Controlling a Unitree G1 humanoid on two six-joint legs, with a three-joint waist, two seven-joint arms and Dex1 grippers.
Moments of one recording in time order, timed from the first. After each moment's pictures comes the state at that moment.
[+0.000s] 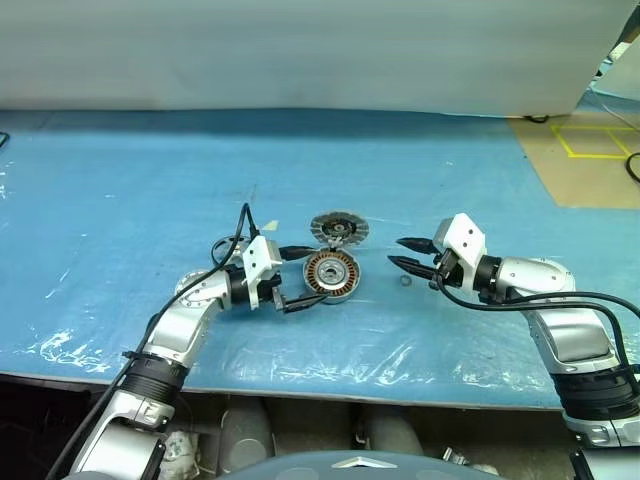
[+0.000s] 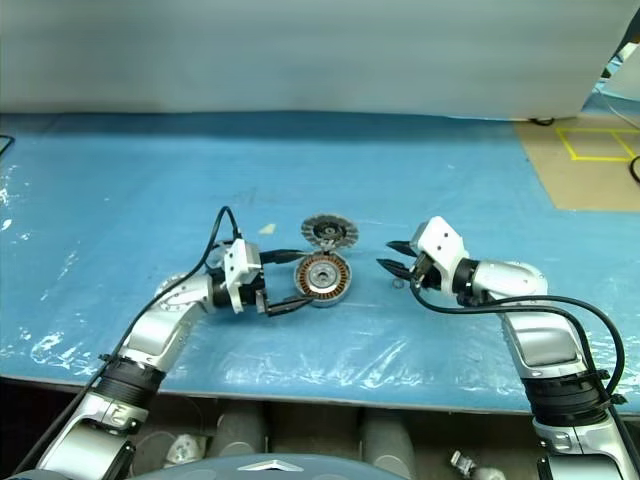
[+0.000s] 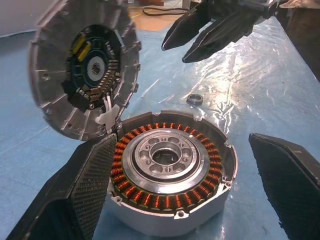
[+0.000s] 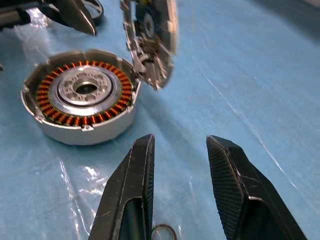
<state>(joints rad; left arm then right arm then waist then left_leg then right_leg) -0.32 0.36 -0.20 0.16 -0.29 -0.03 -1.07 -0.17 -0.67 -0.01 -0.23 0.20 0.40 0.89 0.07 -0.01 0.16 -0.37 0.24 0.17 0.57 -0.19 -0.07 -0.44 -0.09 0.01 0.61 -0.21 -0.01</state>
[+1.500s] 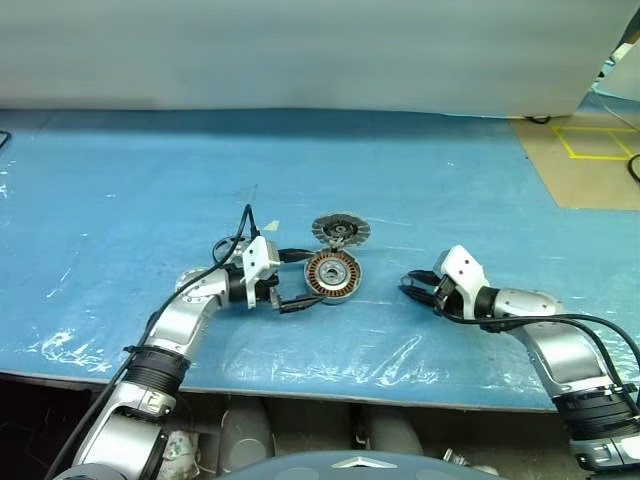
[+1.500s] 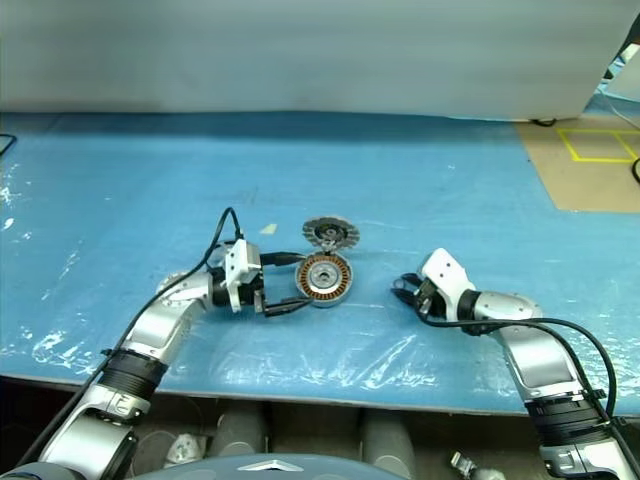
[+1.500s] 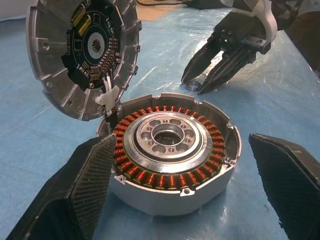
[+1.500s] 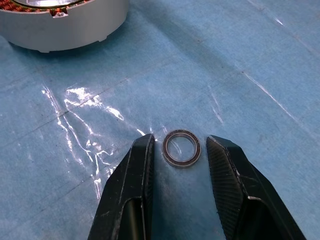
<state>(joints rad) -0.35 0.36 -0.19 0.24 -0.29 -0.05 -1.11 -0.10 -0.68 0.04 -0.09 0.16 0.34 0.84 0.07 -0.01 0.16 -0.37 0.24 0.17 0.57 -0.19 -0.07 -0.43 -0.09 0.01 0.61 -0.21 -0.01</state>
